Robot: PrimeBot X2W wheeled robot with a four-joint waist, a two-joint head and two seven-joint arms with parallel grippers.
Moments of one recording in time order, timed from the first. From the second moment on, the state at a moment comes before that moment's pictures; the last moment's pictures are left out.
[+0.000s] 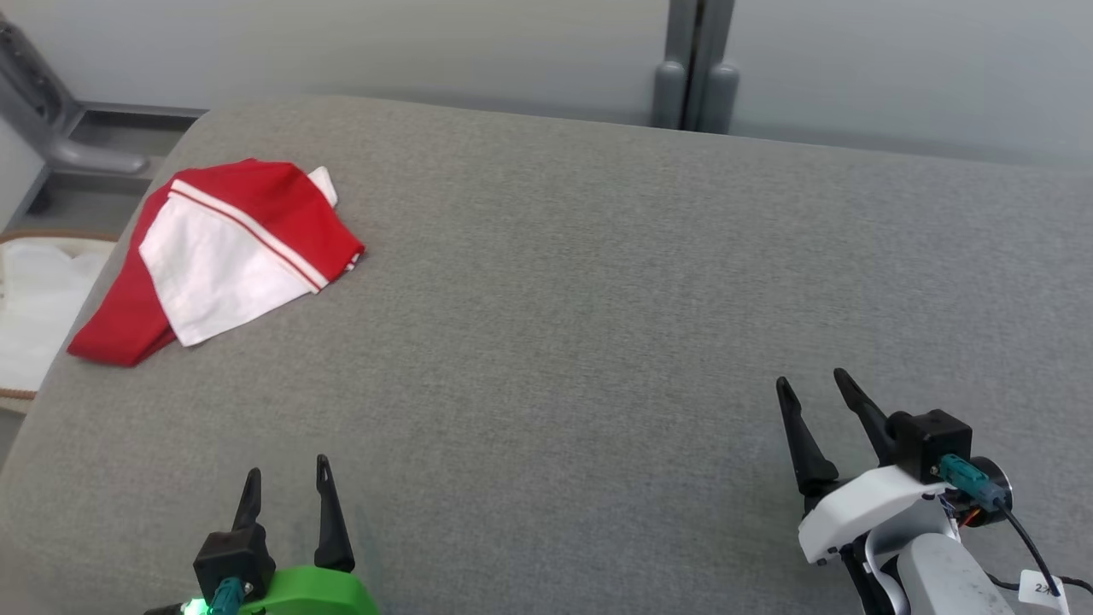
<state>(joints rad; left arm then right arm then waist) 0.00 0.05 -0.12 0.32 -0.22 0.11 -0.26 -0.20 -0.05 0.05 0.43 0.18 0.13 -0.26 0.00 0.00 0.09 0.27</state>
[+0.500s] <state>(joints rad) 0.03 0.05 -0.07 0.31 -0.26 0.12 -0.26 -0.20 -0.05 0.08 0.43 0.18 0.13 -0.26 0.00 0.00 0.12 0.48</state>
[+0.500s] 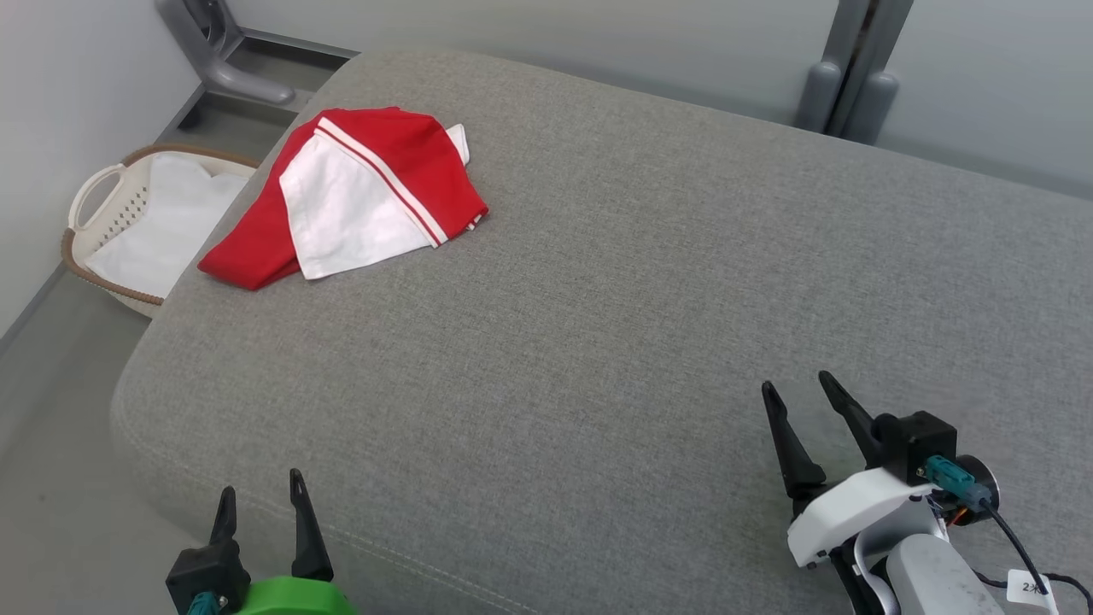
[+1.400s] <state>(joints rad) -0.63 0.11 0.12 0.69 -0.22 0.05 -0.26 -0.39 -0.15 0.14 0.29 0.14 0.13 -0.26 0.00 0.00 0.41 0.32</state>
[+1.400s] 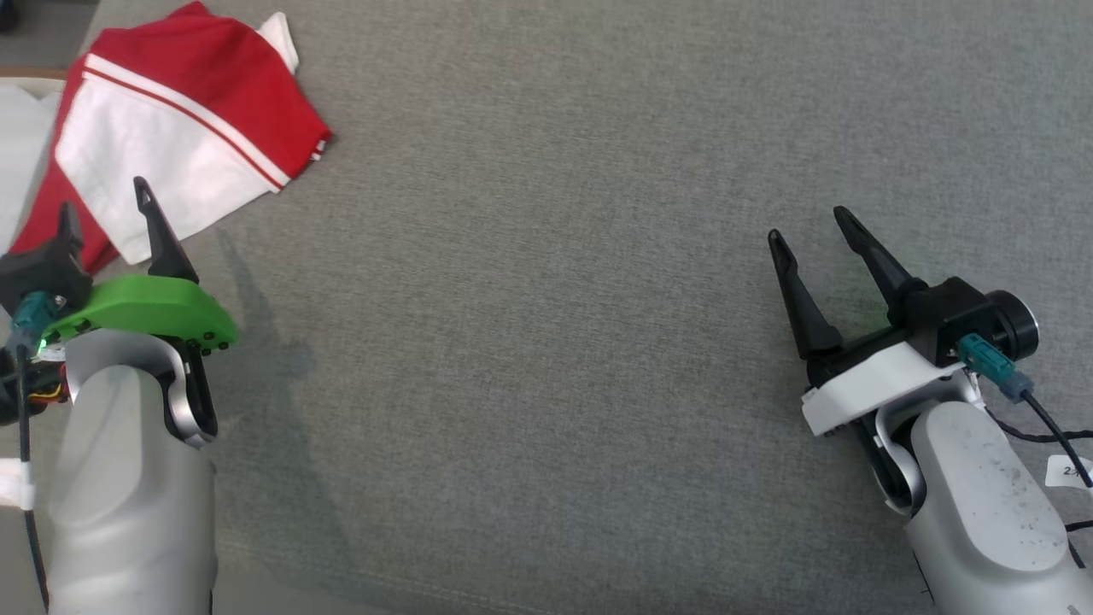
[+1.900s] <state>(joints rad) -0.88 0.24 0.18 1.11 -0.25 0.08 -0.18 -0.45 -0.16 0.15 0.20 0.15 0.13 -0.26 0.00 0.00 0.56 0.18</state>
